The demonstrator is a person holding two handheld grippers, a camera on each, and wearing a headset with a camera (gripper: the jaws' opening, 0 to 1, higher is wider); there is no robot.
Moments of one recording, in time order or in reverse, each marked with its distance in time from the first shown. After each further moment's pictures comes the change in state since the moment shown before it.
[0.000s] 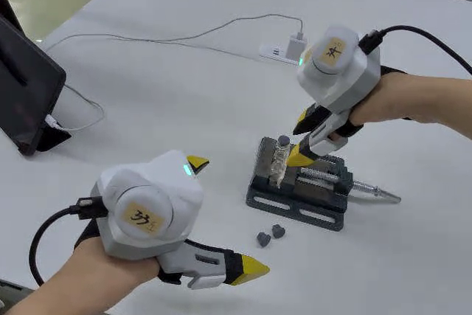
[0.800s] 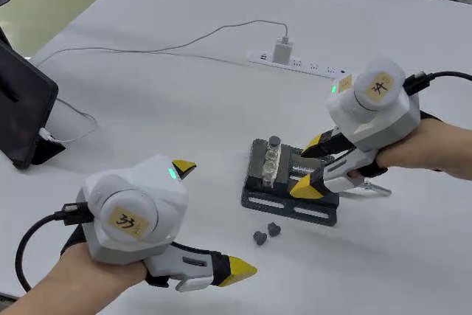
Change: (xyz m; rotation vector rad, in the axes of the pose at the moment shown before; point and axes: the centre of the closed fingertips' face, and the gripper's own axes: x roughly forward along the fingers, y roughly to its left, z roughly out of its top) left arm -0.011 0.000 -0.004 0.032 0.020 -0.001; right arm -0.026 0.069 -0.017 0.143 -0.195 -0.040
